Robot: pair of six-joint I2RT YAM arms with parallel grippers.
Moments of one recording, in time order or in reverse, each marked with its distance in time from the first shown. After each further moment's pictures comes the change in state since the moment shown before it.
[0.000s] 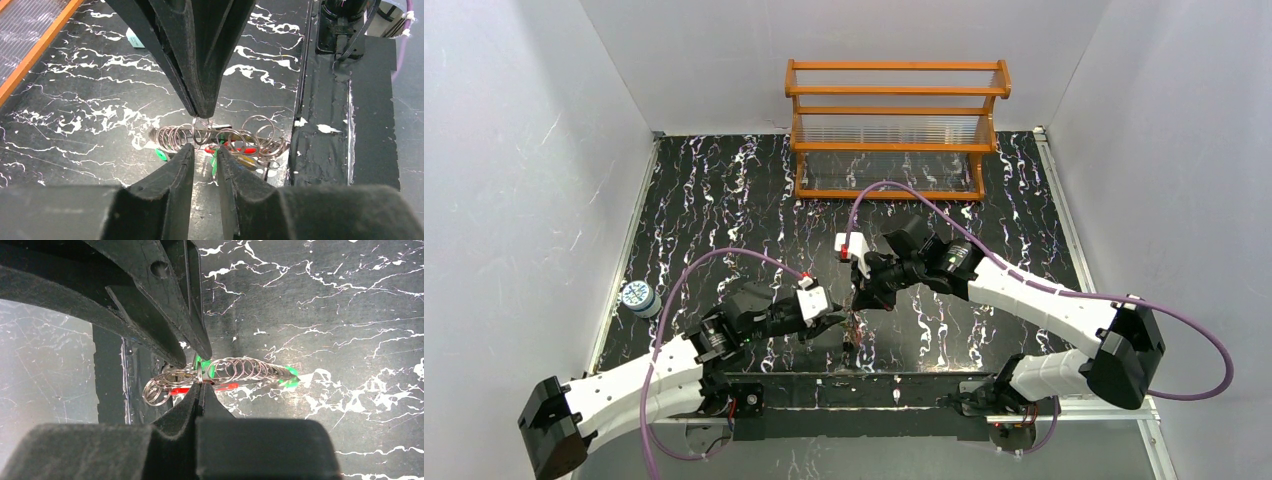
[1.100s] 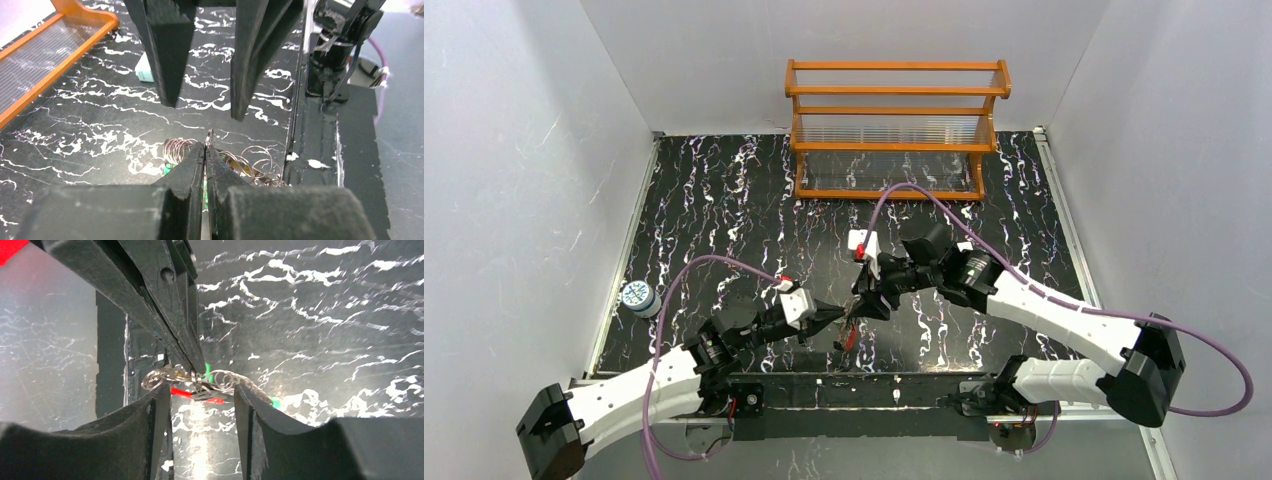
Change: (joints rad) left arm 0.000 -0.042 -0.111 0.245 -0.005 -0.102; right arm 0.000 -0.108 -0.092 0.138 -0.010 0.043
